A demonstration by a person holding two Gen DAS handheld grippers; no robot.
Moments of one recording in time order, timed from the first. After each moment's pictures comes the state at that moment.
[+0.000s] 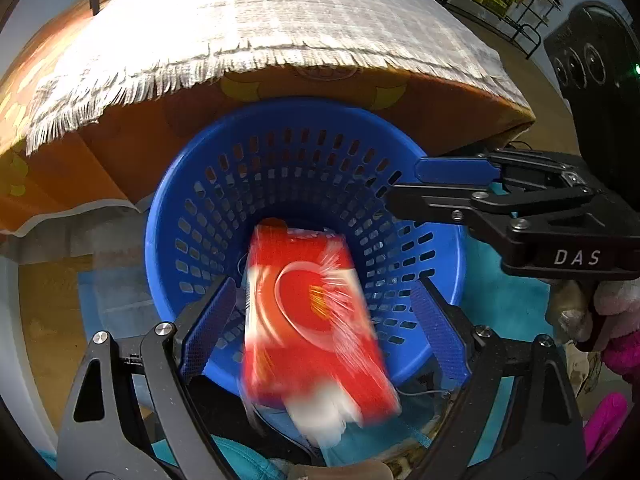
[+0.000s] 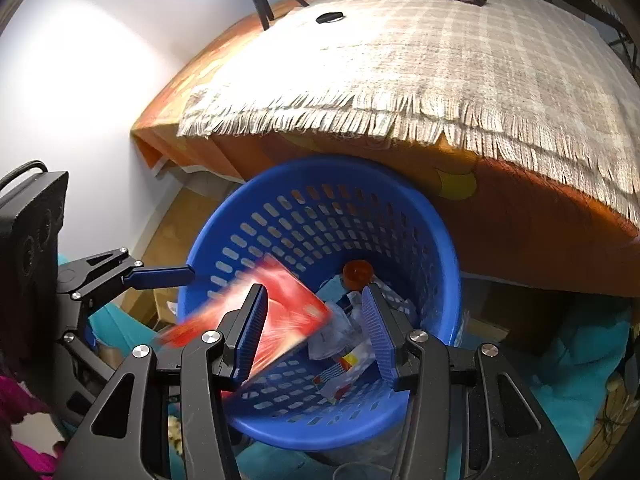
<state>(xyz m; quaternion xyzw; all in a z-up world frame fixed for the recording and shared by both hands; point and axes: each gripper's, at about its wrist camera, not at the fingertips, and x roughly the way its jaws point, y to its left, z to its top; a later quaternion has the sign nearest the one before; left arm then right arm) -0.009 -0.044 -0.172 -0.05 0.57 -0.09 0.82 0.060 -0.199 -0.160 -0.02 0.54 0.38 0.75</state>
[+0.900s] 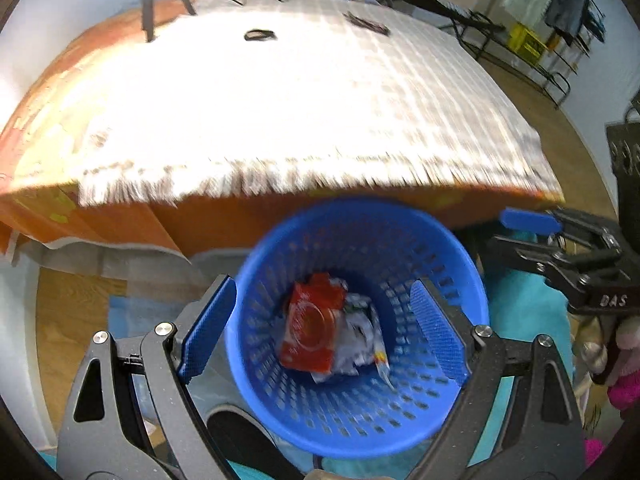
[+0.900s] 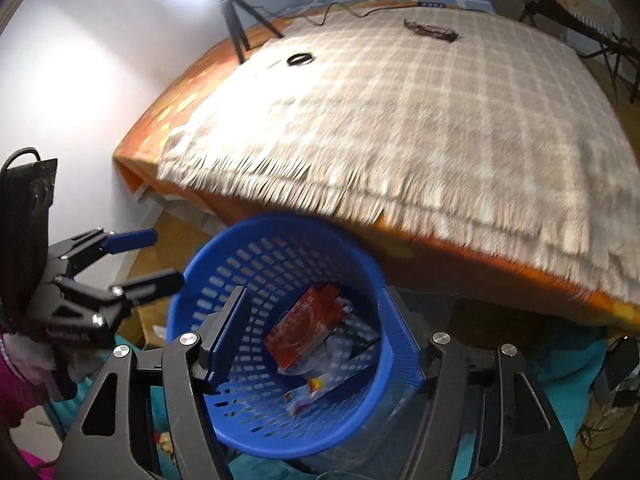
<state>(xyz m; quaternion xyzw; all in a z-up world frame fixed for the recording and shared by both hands) 0.038 0.010 -0.131 -0.08 0.51 -0.02 0.85 0.103 -0.216 -0.120 -0.02 0.52 0.35 0.78</state>
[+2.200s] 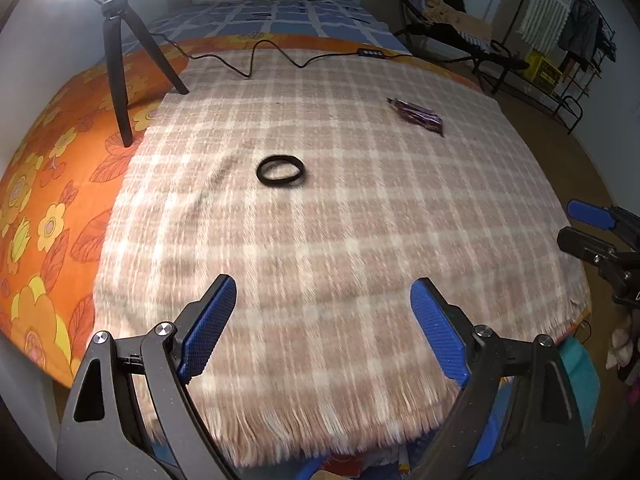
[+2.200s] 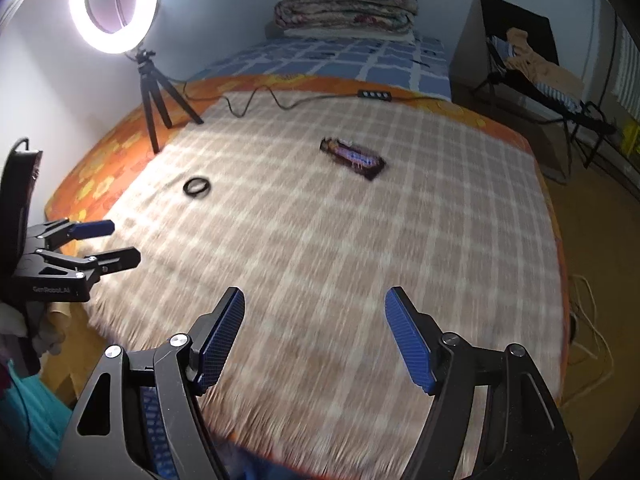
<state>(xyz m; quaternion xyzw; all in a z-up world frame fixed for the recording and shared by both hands) 0.221 0.067 -0.101 -0.08 0.48 0.00 0.87 0.268 -0.205 -0.067 -0.09 0.44 0.28 0.85</state>
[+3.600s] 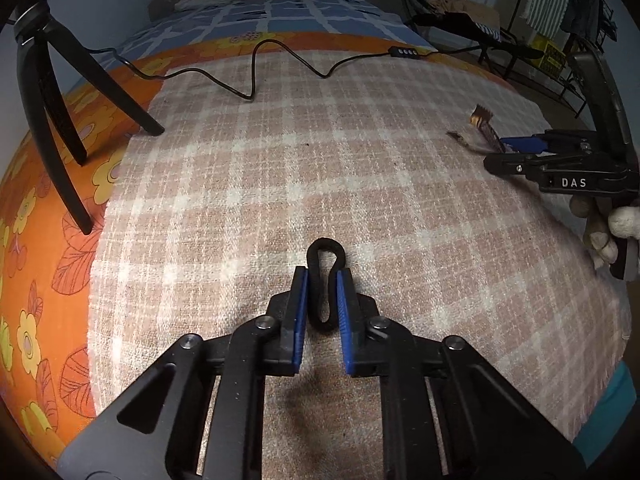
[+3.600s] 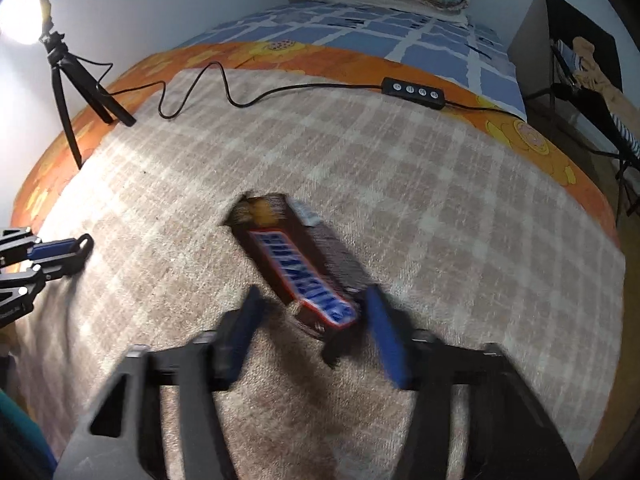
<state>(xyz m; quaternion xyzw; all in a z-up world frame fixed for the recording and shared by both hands) 0.343 0.111 -0.147 -0.03 0.49 -0.01 0.87 0.449 -0.120 -0.142 -0.14 0.49 0.33 0.80</state>
